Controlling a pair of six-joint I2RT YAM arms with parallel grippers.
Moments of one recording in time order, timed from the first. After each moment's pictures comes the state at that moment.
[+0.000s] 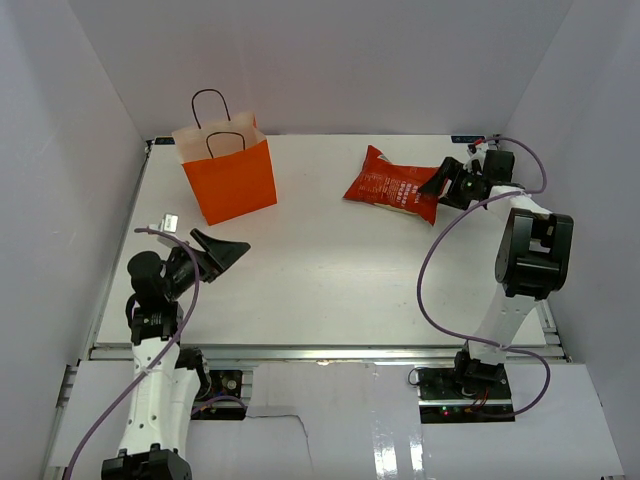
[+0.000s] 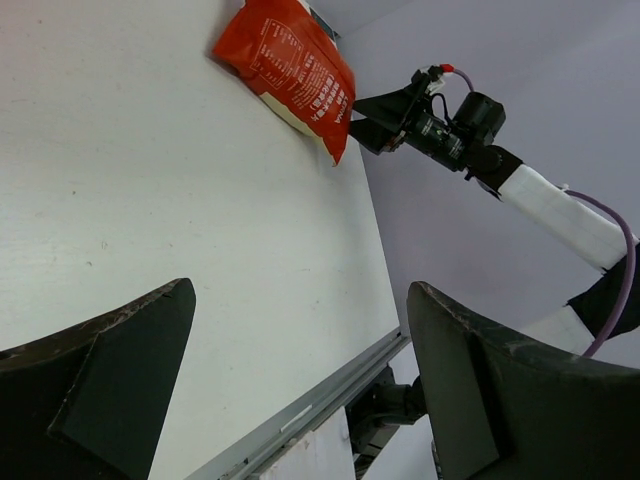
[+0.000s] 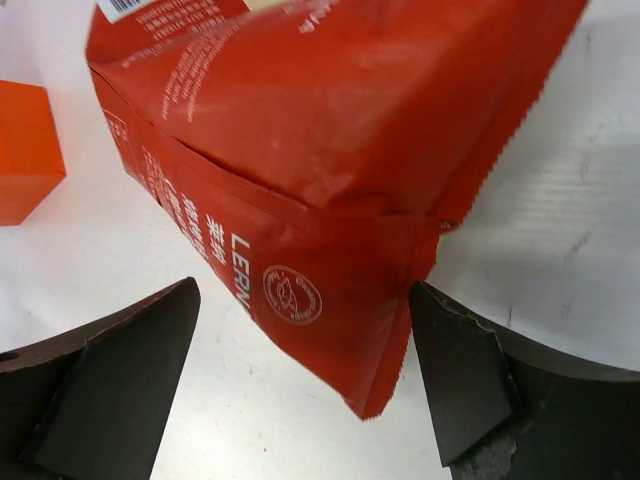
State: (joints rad) left arm 0.15 0.57 0.42 -0.01 0.79 -0.89; right arm -0.15 1.92 1.31 -0.17 -0.61 0.29
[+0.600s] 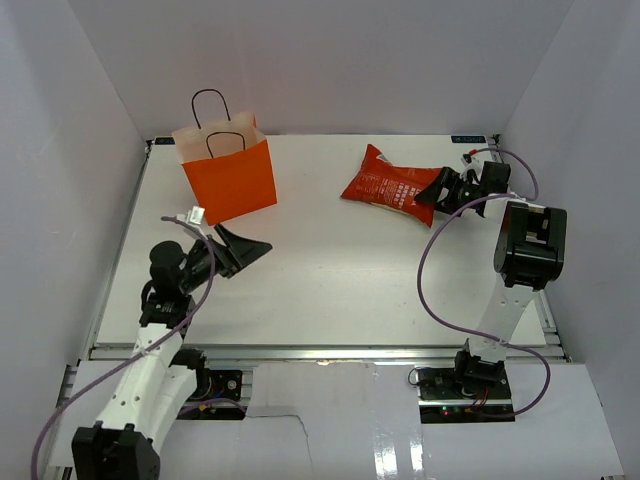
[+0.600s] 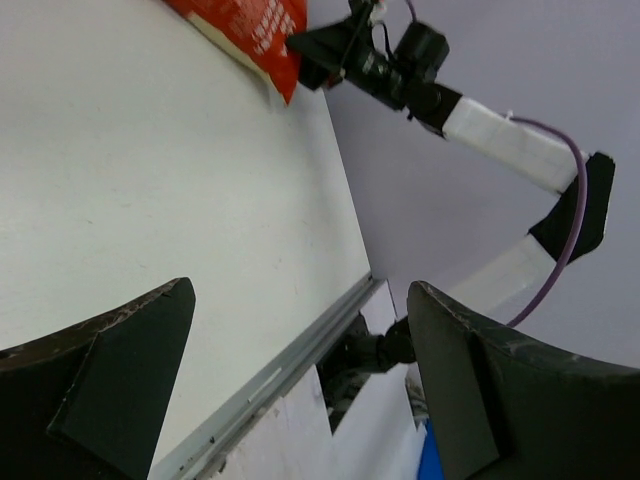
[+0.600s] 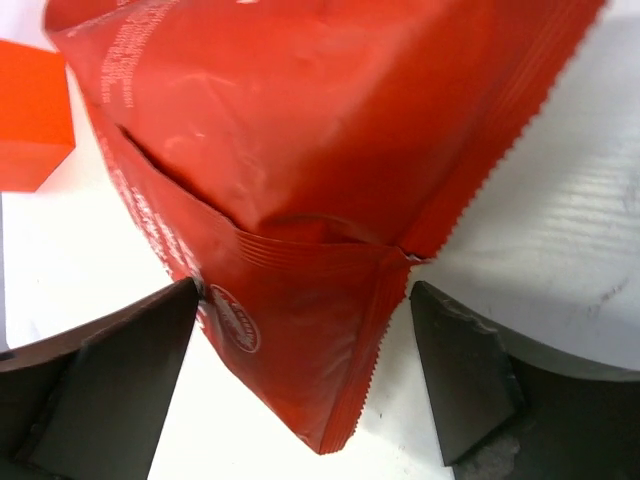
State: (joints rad) left arm -0.04 0.68 0.42 0.14 0.73 -0.95; right arm -0.17 2.02 1.26 0.01 -0.76 0.28
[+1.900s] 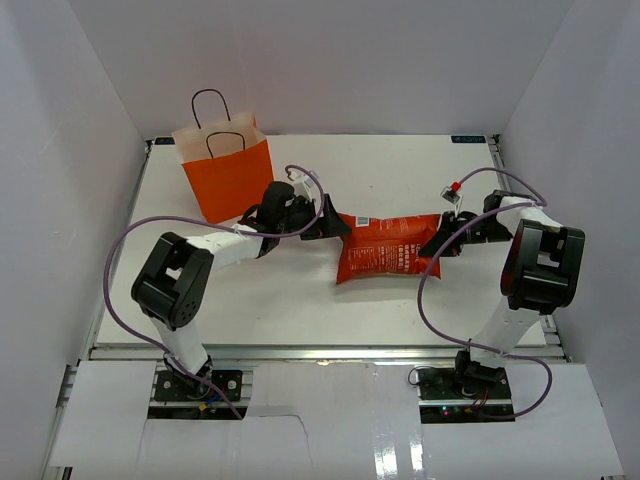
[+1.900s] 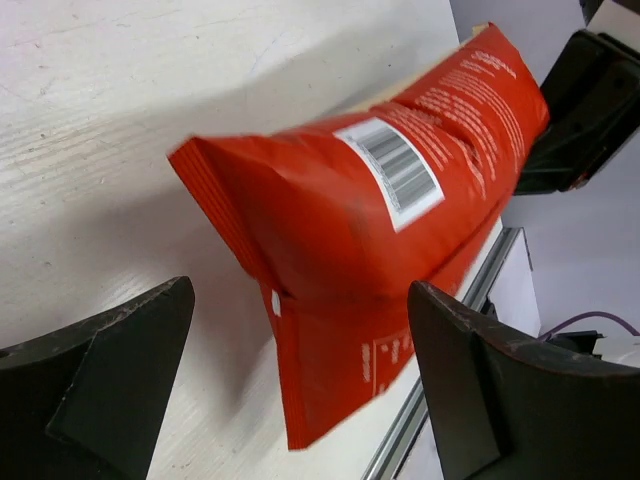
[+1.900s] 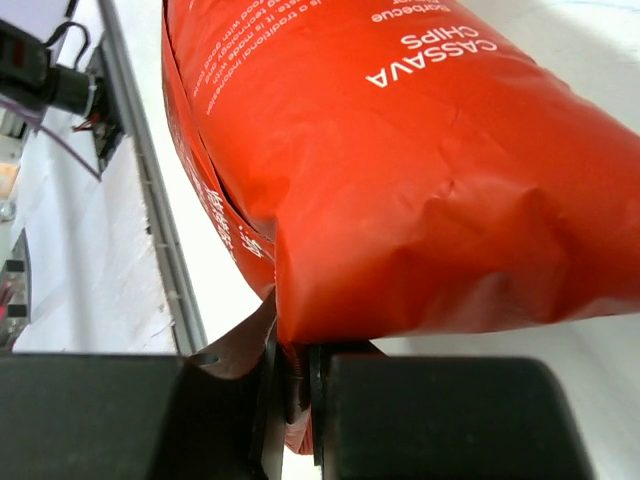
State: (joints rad) left arm -0.54 1.77 1.03 0.28 0.51 -0.65; right arm -0.21 1.81 1.18 -1.03 -1.16 -0.92
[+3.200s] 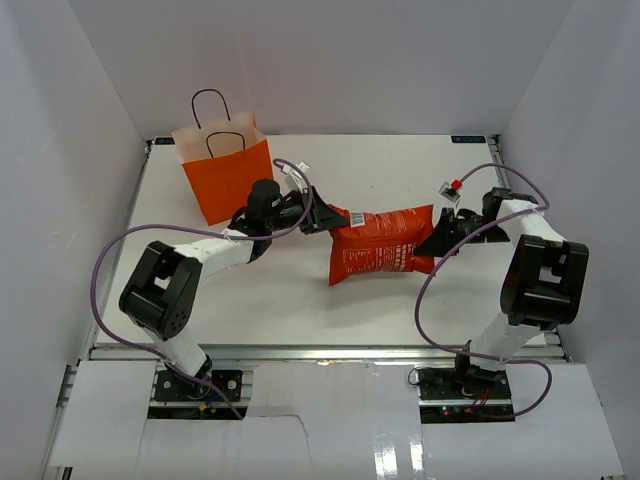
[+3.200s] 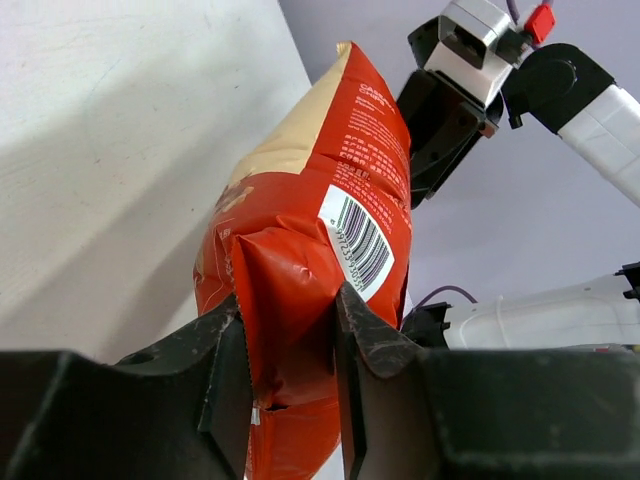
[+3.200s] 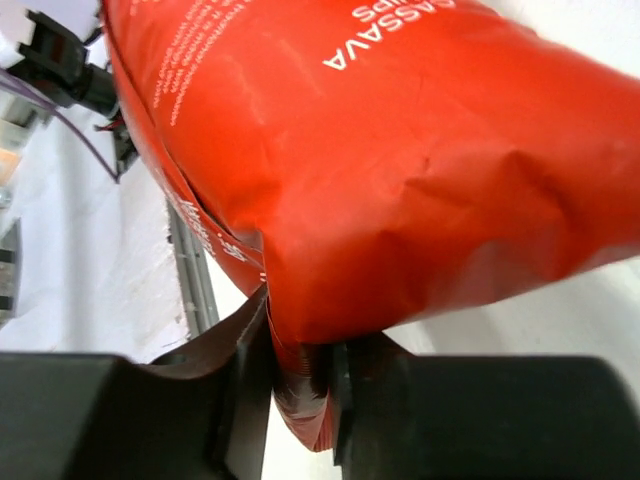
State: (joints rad) left arm -0.51 1.71 0.96 0.55 0.69 -0.92; right arm -0.17 1.72 1.14 -1.14 -1.26 -1.04
